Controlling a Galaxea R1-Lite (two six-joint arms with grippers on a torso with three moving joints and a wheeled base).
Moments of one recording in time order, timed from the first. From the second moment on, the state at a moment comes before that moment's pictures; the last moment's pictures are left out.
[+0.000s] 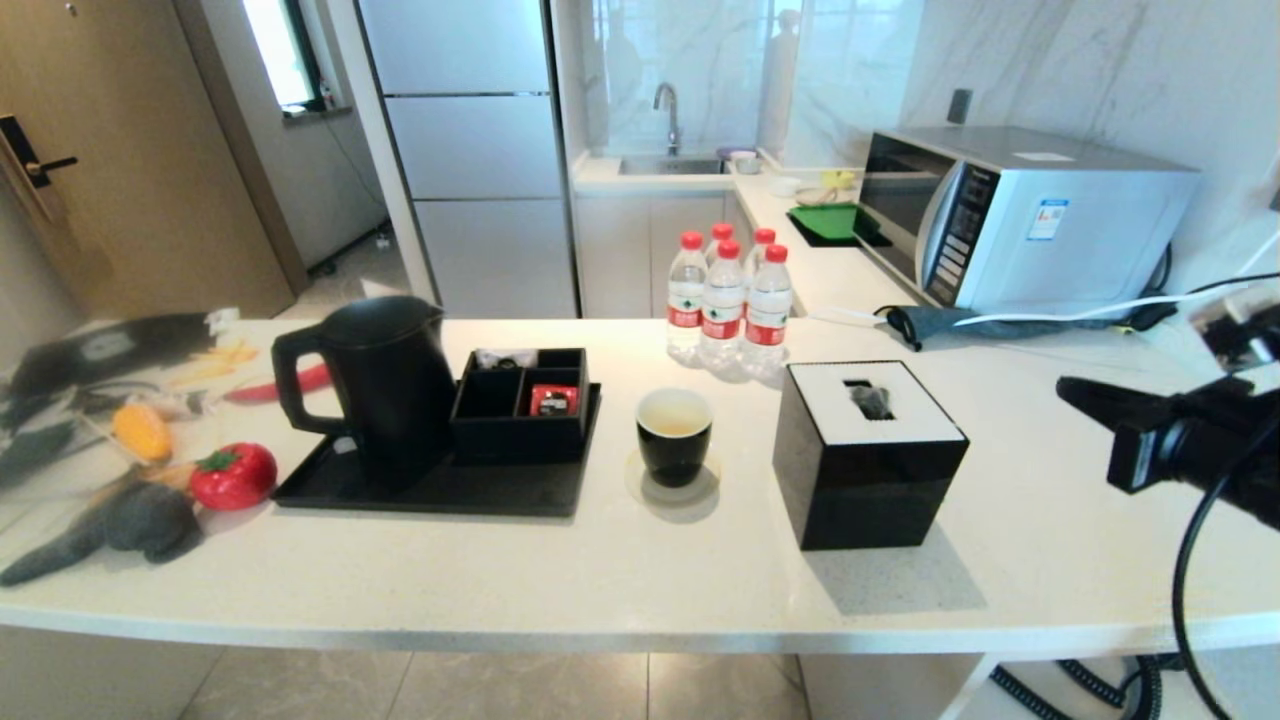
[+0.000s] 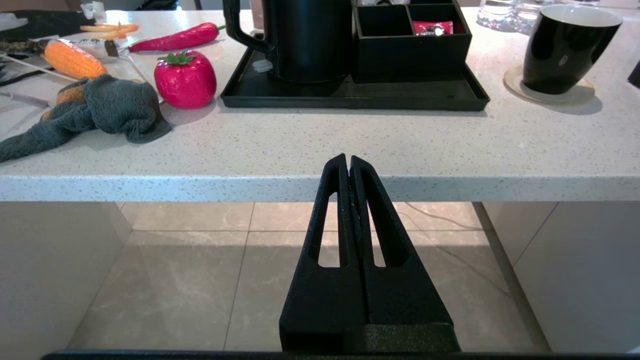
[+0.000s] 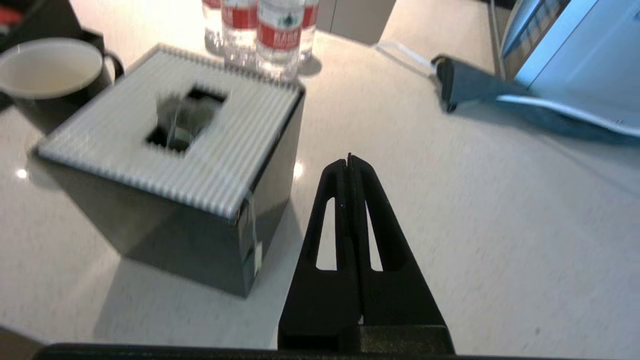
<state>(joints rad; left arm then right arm) 0.00 0.00 0.00 0.00 0.01 0.00 -0.03 1.43 -0.51 -0.79 0.28 -0.21</state>
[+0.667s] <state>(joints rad) 0.00 0.00 0.00 0.00 0.01 0.00 0.24 1.58 -1.22 -0.11 -0.05 0.26</state>
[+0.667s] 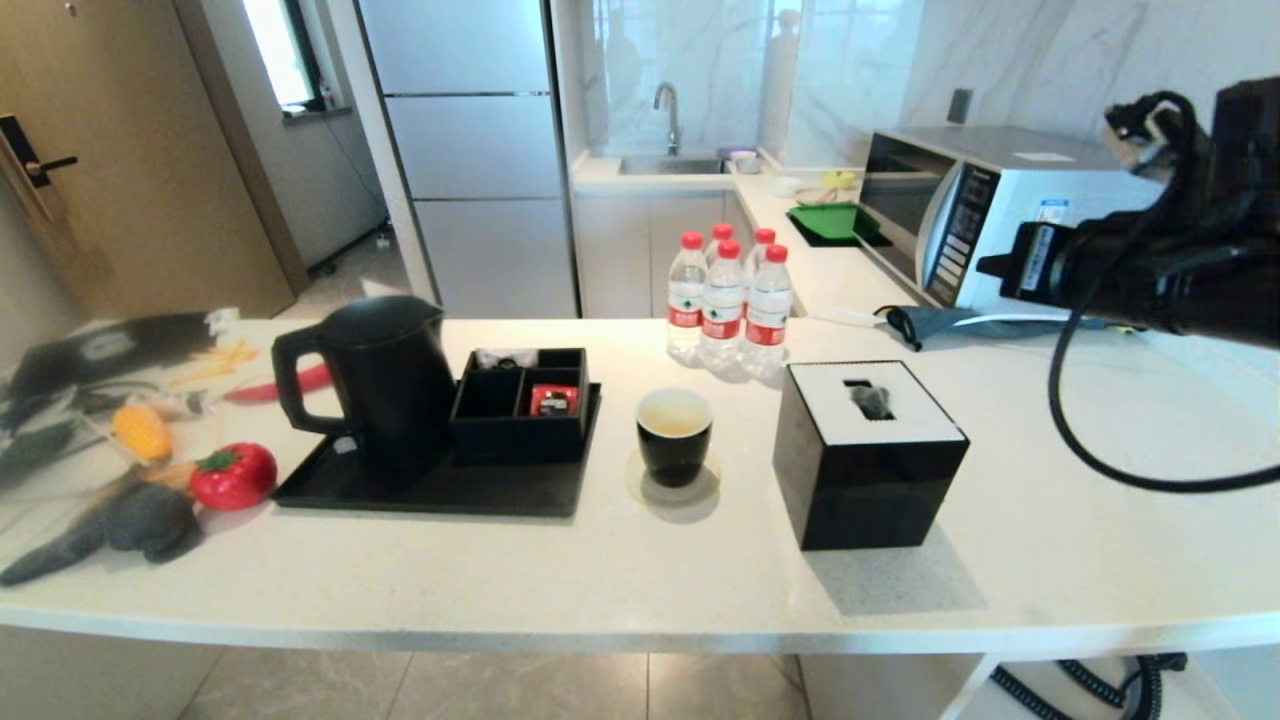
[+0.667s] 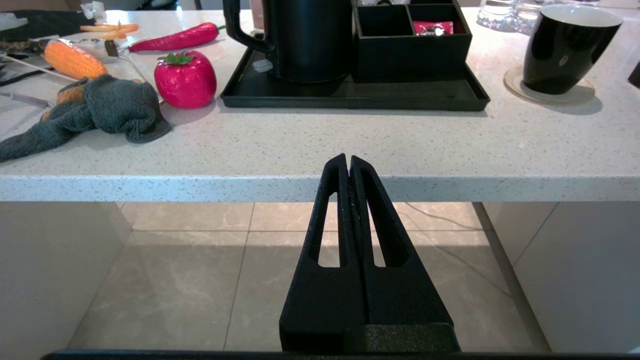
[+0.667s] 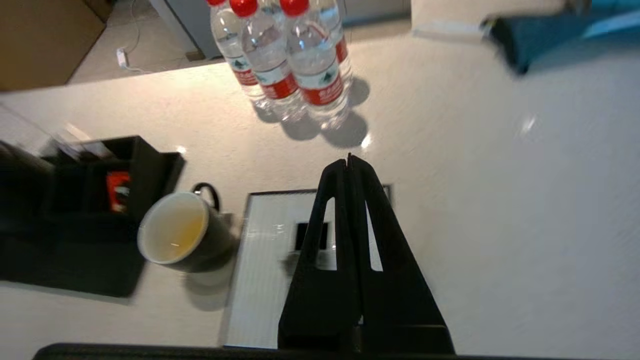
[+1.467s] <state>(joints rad) 0.00 0.00 0.00 0.00 0.01 0.00 0.41 1.85 -1.66 0.41 -0.11 1.03</state>
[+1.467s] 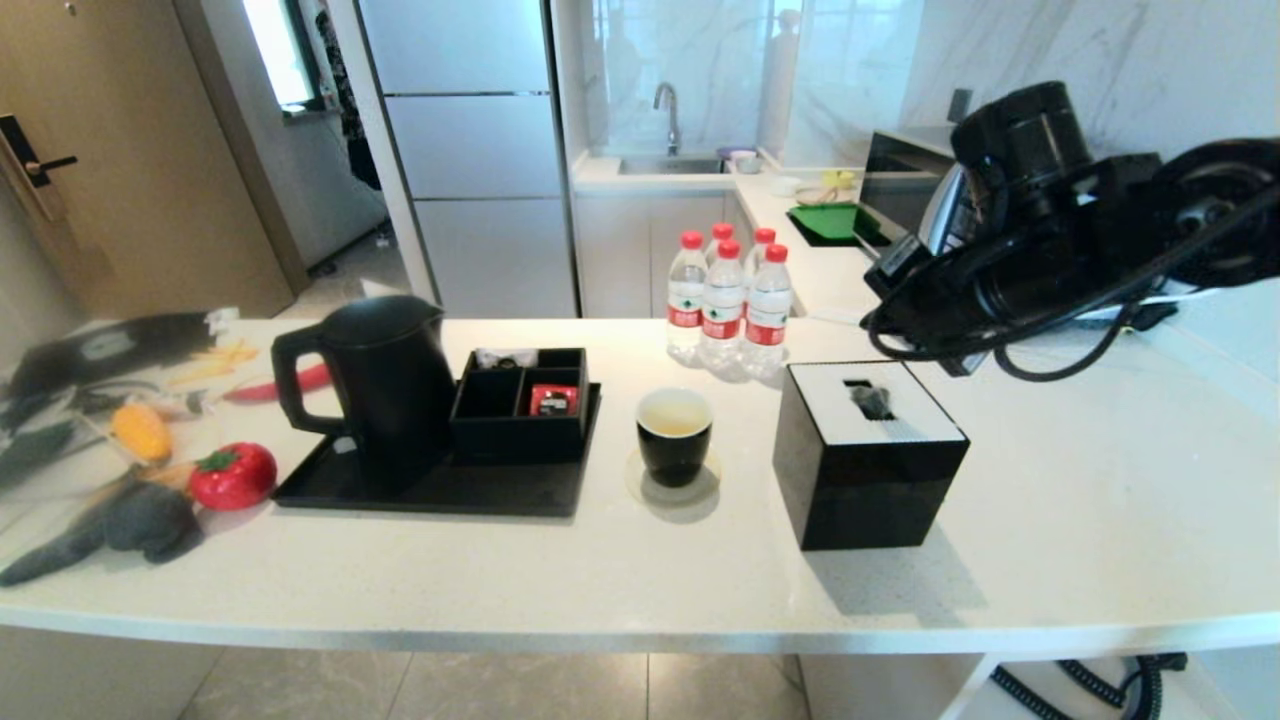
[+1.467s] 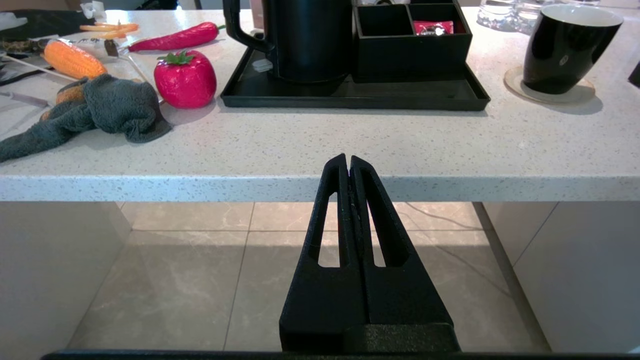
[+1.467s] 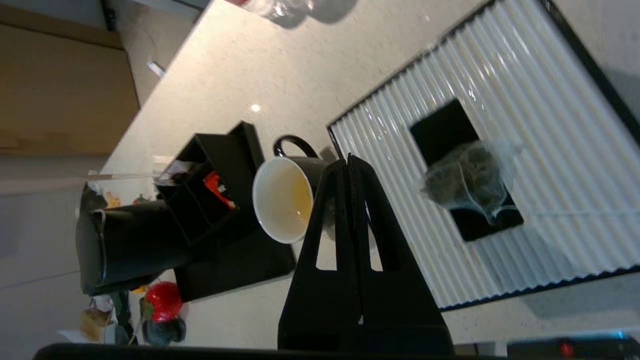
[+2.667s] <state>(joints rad) 0.00 0.00 0.00 0.00 0.01 0.00 0.42 1.92 -1.65 0.56 -0.18 1.09</state>
